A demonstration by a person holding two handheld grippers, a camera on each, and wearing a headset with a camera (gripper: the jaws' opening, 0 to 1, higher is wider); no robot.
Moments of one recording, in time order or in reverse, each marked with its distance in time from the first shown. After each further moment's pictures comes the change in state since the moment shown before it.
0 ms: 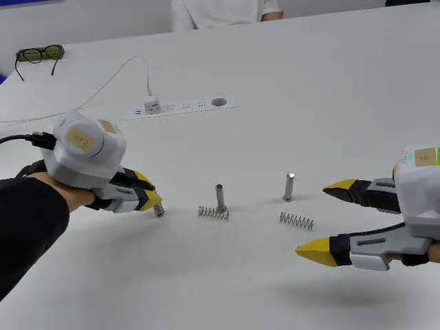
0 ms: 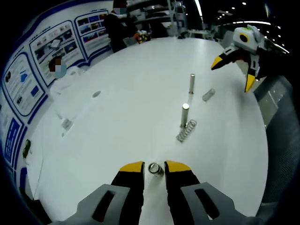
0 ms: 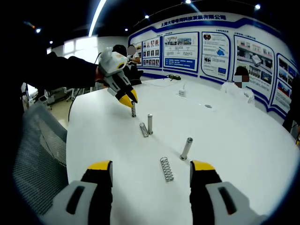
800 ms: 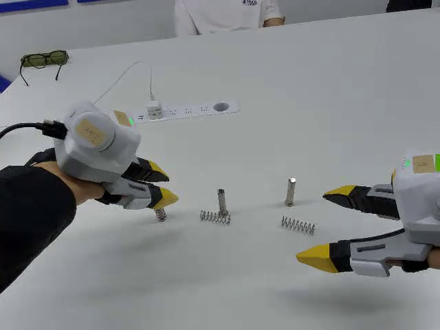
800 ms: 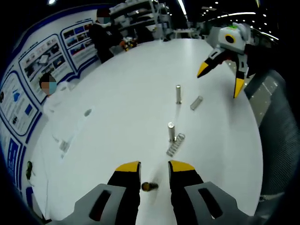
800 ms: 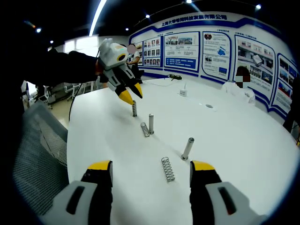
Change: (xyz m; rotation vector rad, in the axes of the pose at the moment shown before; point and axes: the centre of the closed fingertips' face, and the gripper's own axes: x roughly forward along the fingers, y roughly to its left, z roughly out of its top) left arm -0.002 -0.021 0.035 0.135 -0.026 -0.062; right arm 0.000 0.004 0.001 -0.002 0.004 0.006
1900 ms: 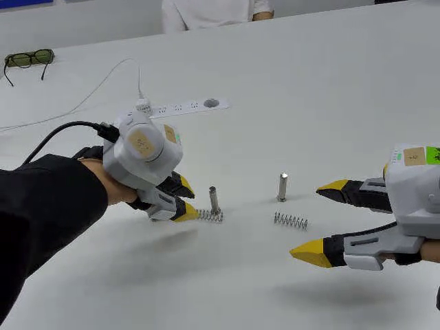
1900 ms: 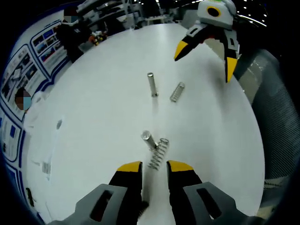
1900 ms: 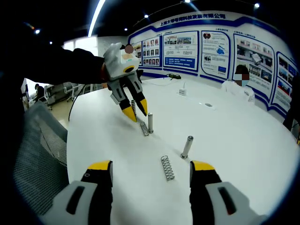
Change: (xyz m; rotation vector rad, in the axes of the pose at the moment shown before) left arm 0.051 -0.033 0.002 0.163 0.118 -0.172; right arm 0.000 -0.001 -0.002 0.012 0.002 0.000
